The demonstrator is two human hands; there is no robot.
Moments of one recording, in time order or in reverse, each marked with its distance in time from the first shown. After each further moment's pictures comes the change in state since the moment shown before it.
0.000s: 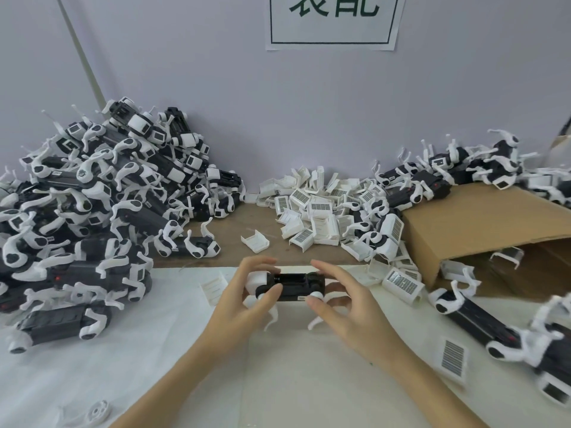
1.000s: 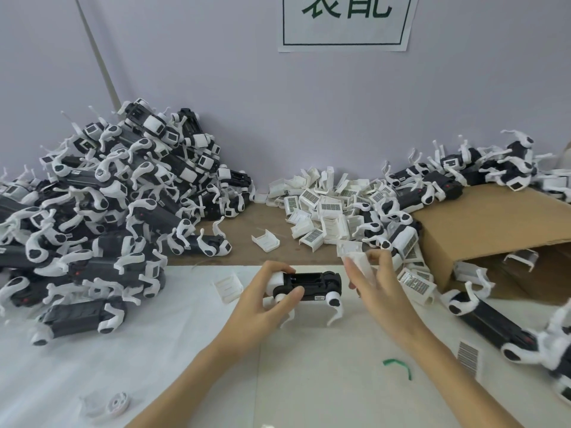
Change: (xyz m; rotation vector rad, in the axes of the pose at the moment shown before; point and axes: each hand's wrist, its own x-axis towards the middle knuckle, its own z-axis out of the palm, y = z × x) left_hand -0.004 0.003 0.003 -0.043 -0.108 -0.072; right_hand 0.023 0.013 -0.017 0.012 0.169 0.066
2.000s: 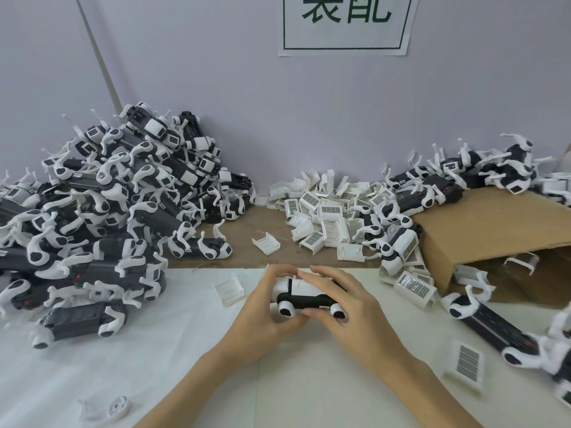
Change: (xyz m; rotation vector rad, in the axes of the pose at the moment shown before) left_hand 0.005 -0.009 0.002 0.209 0.004 0.158; right_hand -0.020 0.006 0.029 -0.473 -0.112 -0.536
